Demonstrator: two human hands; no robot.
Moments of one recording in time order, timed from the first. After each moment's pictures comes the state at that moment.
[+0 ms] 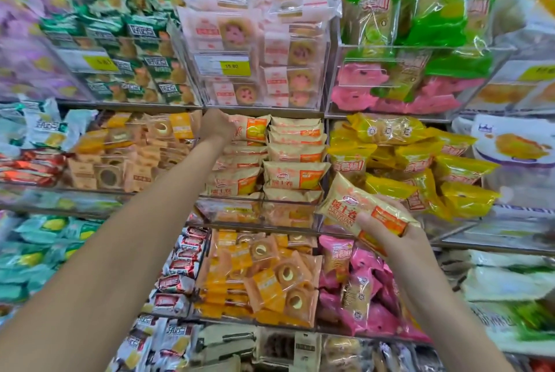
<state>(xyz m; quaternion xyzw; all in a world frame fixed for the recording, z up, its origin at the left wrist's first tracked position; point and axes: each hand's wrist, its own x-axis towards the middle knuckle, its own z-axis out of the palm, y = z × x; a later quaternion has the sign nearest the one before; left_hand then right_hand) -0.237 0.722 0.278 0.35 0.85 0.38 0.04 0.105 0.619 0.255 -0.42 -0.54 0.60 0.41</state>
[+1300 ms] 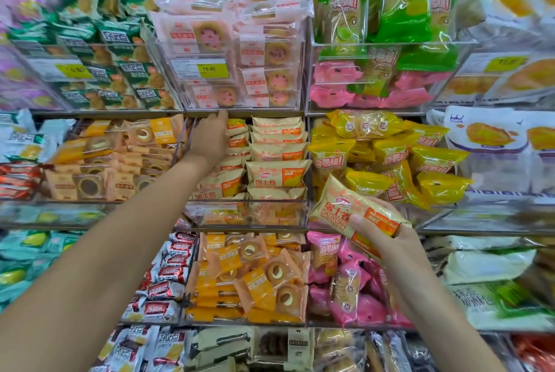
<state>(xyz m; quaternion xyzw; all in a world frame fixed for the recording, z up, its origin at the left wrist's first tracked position) -0.223 0.715 0.271 0.59 0.79 0.16 -0.10 0.119 0.610 0.254 -0.42 -0.51 0.61 0.43</state>
